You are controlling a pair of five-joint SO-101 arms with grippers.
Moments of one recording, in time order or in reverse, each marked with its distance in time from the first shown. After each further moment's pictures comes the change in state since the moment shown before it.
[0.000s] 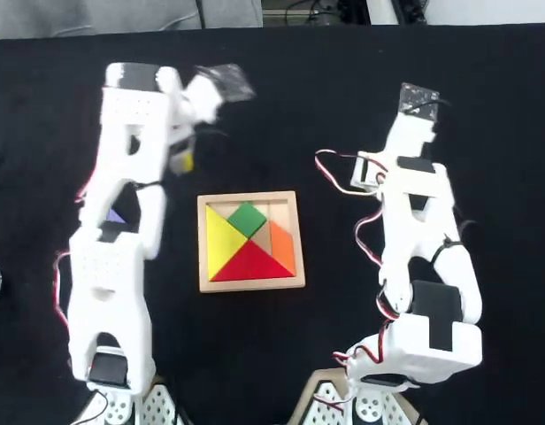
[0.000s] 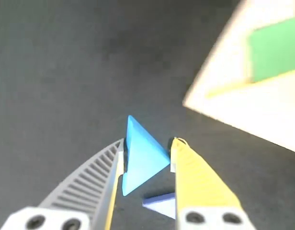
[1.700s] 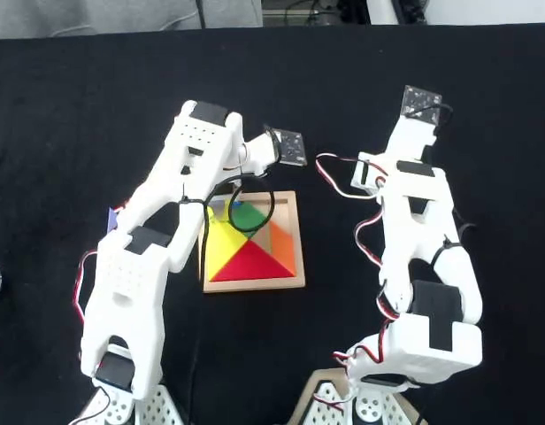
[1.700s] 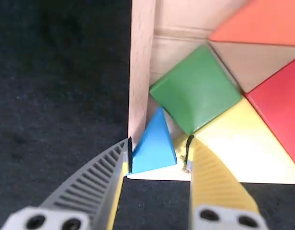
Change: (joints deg) left arm 10.4 0.2 21.2 -14.2 -7.1; right arm 0.1 0.0 2.1 -3.3 -1.0
